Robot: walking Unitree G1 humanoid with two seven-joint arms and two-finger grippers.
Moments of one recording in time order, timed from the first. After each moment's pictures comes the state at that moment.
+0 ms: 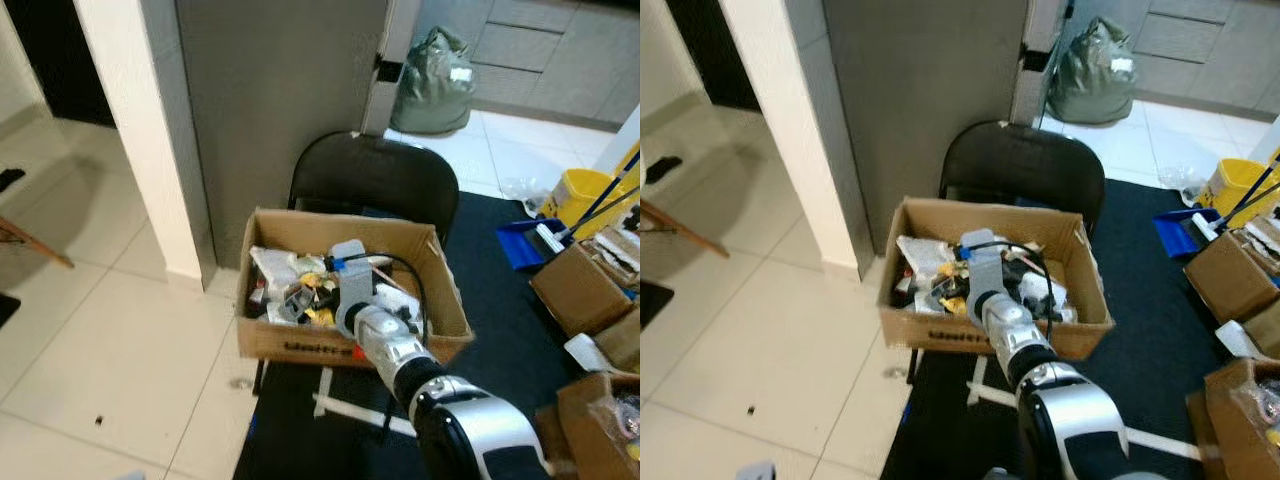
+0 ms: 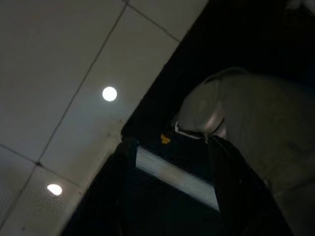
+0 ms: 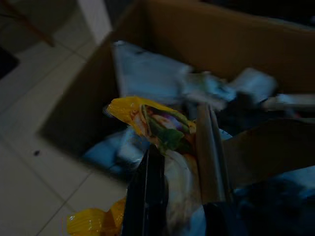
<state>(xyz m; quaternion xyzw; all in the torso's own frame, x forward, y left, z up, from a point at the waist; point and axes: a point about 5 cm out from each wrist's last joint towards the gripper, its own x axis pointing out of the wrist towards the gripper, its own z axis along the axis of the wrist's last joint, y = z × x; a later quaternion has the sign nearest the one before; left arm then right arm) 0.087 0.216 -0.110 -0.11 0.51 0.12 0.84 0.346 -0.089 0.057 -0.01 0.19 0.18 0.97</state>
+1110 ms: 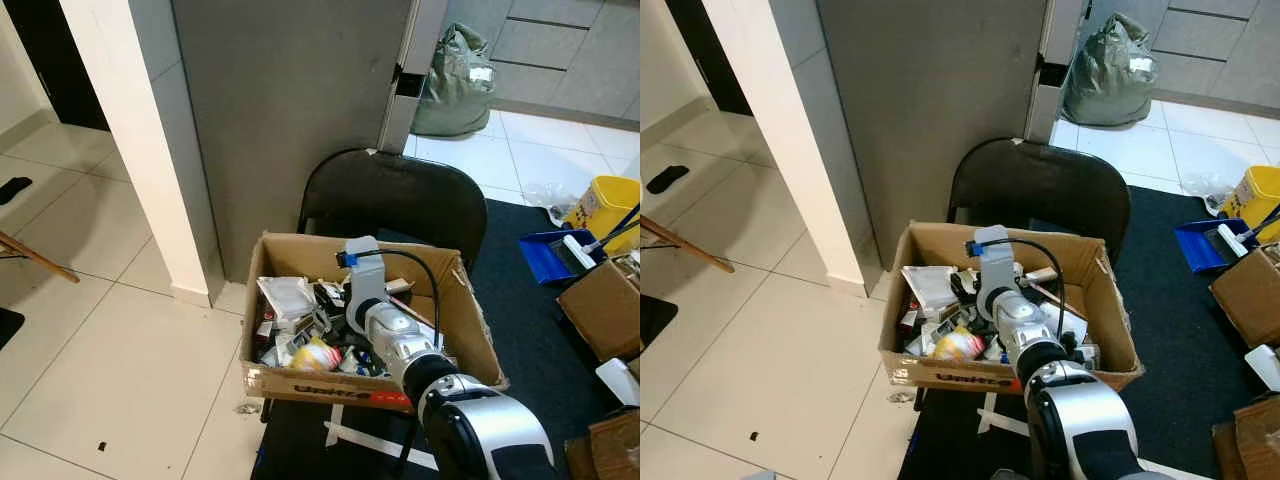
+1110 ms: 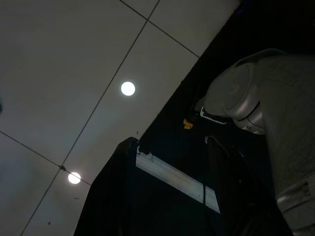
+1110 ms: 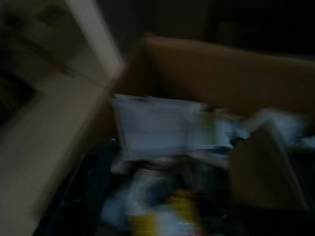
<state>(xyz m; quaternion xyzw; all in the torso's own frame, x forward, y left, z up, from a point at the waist) 0.077 0.222 -0.112 -0.08 0.54 0.15 0.83 0.346 -0.085 0.060 0.08 0.18 0.20 0.96</state>
